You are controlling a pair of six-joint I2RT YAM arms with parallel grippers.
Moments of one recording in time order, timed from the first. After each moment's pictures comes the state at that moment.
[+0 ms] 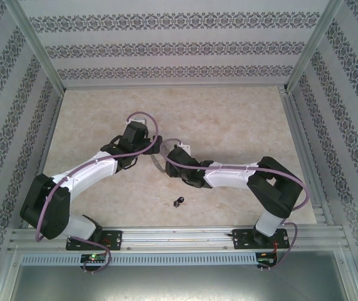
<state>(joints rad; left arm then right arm) -0.50 1.42 0.90 -0.23 -0.20 -0.45 0.92 1.71 0.90 -0.01 0.19 0.85</state>
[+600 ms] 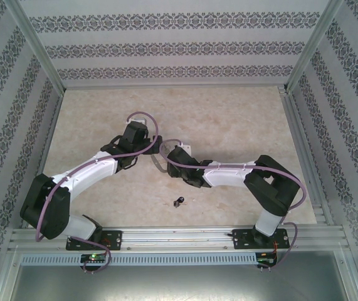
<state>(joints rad) -0.50 1.42 0.90 -0.23 -0.20 -0.45 0.91 1.74 0.89 -0.03 0.20 0.83</state>
